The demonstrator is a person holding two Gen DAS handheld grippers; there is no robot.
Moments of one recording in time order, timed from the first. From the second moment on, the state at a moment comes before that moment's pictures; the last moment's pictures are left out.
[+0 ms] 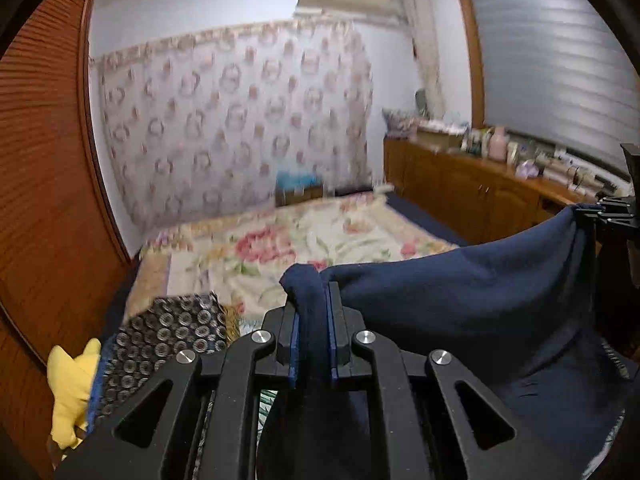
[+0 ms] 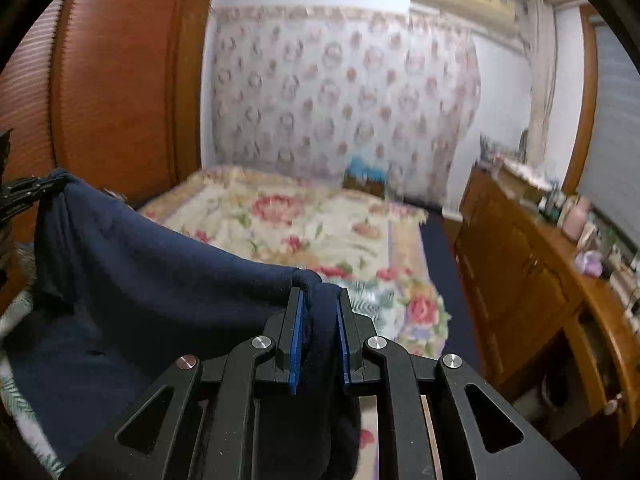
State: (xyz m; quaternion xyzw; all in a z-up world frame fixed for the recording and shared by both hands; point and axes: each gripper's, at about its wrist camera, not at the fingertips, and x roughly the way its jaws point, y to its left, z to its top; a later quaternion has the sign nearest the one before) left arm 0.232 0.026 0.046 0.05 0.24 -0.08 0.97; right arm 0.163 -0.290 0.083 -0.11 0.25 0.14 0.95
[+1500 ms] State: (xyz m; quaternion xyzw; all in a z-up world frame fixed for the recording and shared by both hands) left arm 0.182 0.006 -0.055 0.01 0.41 -0.12 0.90; right arm 0.168 -0.349 0.056 -0.01 0.40 0.14 0.91
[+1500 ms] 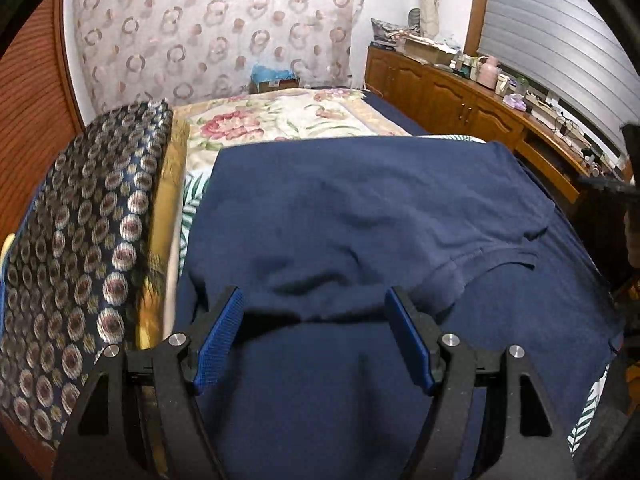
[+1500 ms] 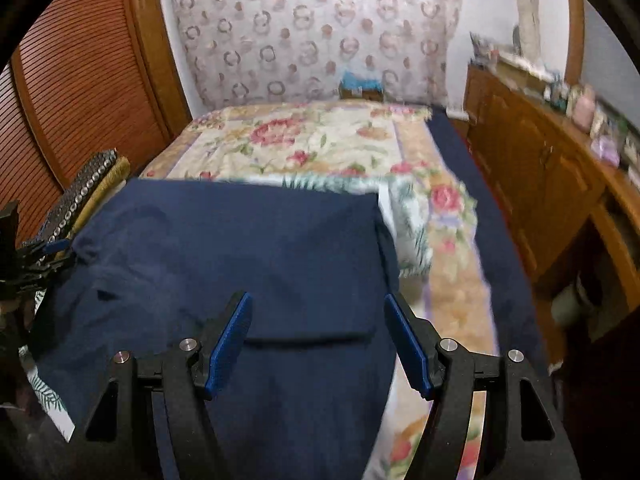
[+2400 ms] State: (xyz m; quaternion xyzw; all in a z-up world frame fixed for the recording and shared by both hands) left arm 0.208 0.011 -0.079 -0.03 0.42 -0.05 0.90; right arm 0.200 -0.312 -0.005 -0.05 0.40 0.10 0.91
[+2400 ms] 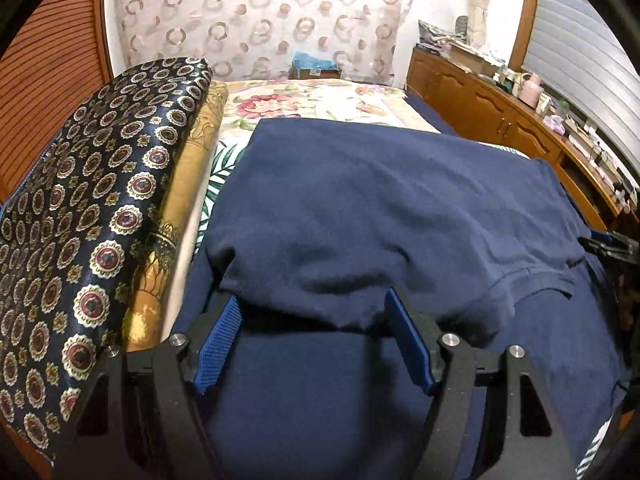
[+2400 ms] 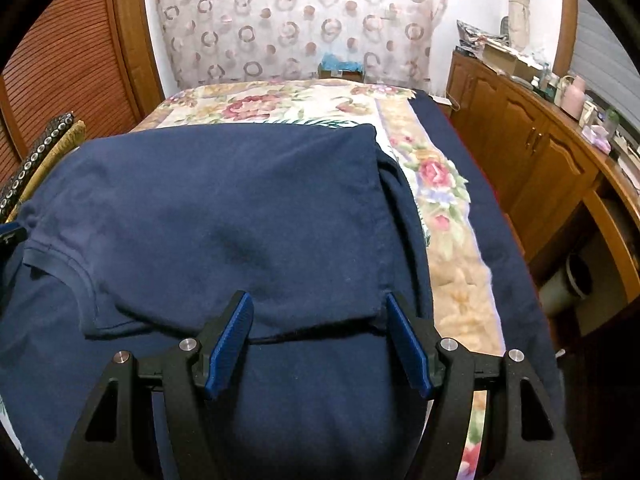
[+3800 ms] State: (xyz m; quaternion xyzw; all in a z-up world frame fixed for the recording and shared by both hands) left arm 0.123 0.030 -0.004 0.00 0.29 -0.05 0.96; right arm 0.094 -0.349 0.045 -0.03 0.28 0.17 0.94
